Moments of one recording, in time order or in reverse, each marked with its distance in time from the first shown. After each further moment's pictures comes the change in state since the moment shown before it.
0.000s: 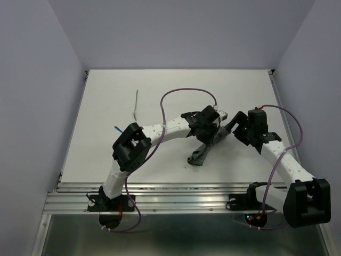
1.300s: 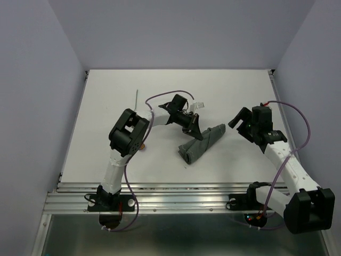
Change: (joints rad) left arm 0.340 0.122 -0.157 0.345 0.861 -0.042; right arm -0.011 -0.092 0.087 -0.123 0.085 -0.024
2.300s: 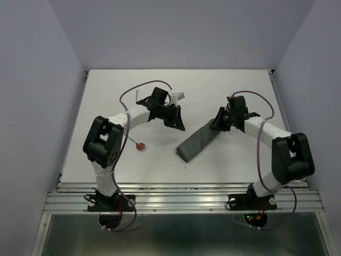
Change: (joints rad) left arm 0.136 -0.314 -0.176 -0.160 -0.276 0.064; right arm 0.127 0.505 0.169 0.175 -0.358 -0.110
